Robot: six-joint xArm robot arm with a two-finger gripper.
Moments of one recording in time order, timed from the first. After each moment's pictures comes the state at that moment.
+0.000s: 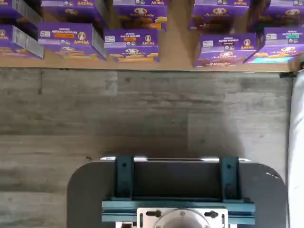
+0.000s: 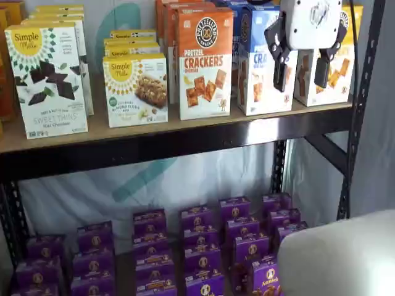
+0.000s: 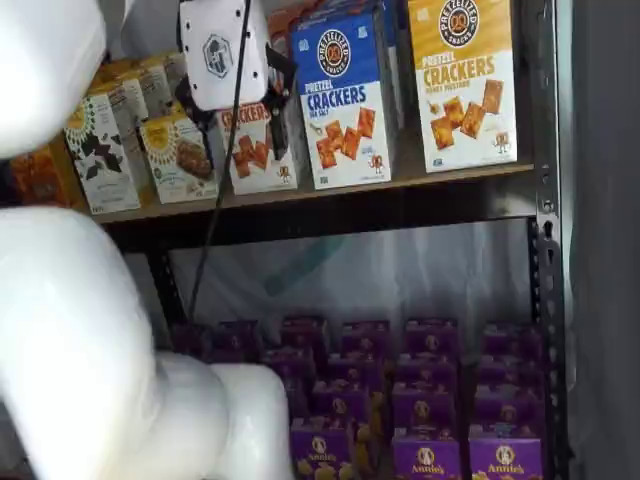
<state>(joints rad) 0.01 -0.84 -1.15 0.04 2.00 0.03</state>
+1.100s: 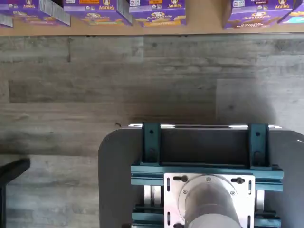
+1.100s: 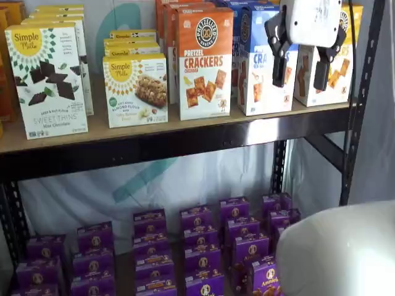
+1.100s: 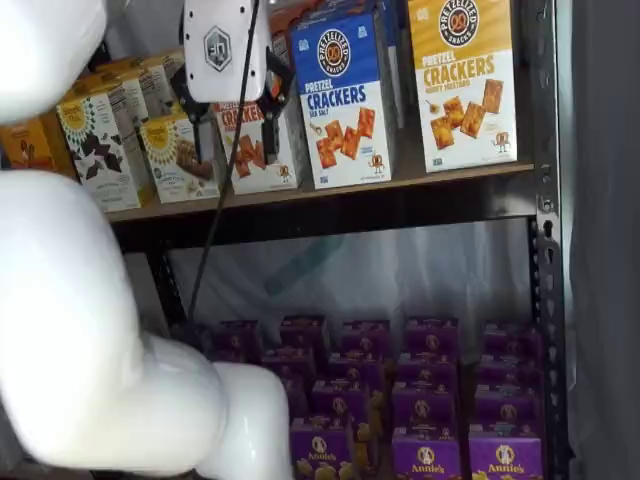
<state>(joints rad) -0.10 -0.76 -1.22 0.15 2.12 -0.02</state>
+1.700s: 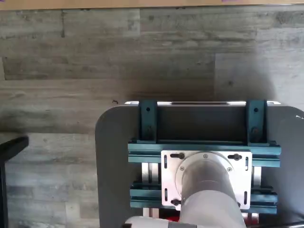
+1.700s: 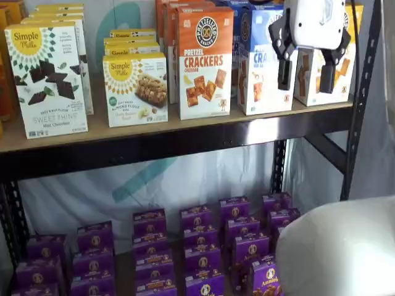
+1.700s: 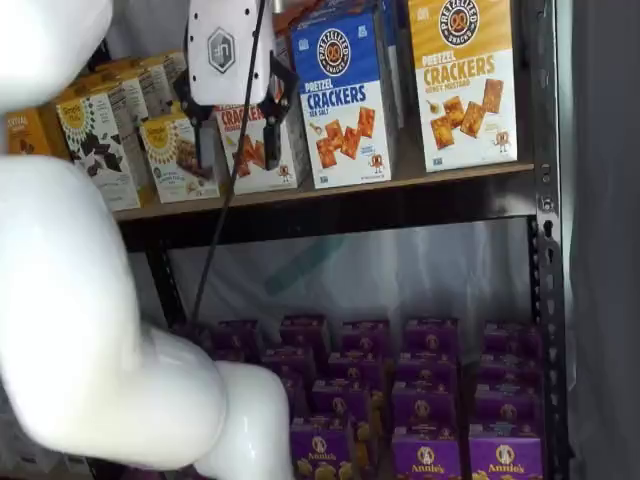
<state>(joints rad) -0.12 -0.74 -1.23 0.14 2.18 -0.04</state>
